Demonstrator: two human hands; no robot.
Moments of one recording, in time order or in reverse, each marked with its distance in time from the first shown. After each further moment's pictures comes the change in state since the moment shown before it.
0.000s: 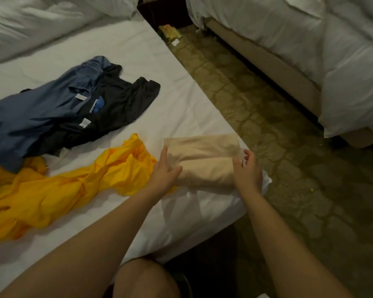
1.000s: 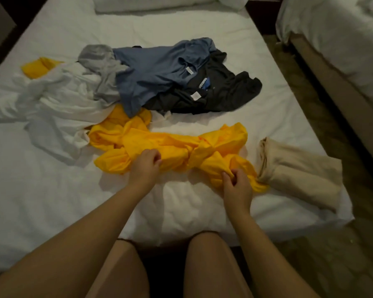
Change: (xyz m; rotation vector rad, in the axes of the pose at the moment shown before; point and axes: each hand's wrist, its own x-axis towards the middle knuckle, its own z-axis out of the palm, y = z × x) left_hand -0.097 -0.163 -0.208 0.320 0.453 -0.058; right_hand -0.167 -0.066 0.178 -0.028 -0.201 -0.435
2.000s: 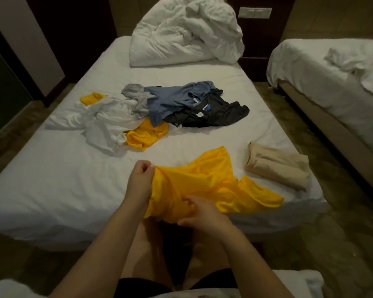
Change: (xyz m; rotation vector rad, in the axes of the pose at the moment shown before) left_hand -0.191 0.050 -0.101 -0.767 0.233 -0.270; right_hand -0.160 -0.066 -0.058 -0.340 -0.807 -0.235
